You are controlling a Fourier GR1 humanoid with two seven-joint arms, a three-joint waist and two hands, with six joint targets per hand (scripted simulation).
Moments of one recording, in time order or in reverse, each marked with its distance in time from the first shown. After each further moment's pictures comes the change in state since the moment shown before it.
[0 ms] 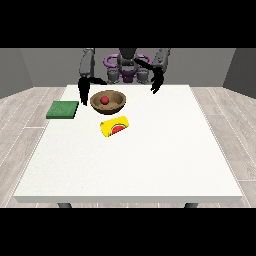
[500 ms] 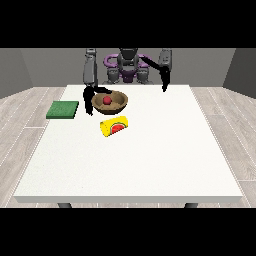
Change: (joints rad) left arm -0.017 0.016 -0.005 -0.086 0.005 -0.078 -0.006; right arm -0.018 -0.004 -0.070 0.149 -0.035 -0.013 -0.168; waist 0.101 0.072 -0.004
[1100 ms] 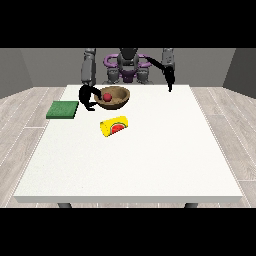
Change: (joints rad) left arm 0.039 0.035 0.044 0.021 0.028 -0.038 -0.047; right arm -0.003 -0.014 -0.032 0.003 -0.026 -0.122 0.141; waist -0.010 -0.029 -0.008
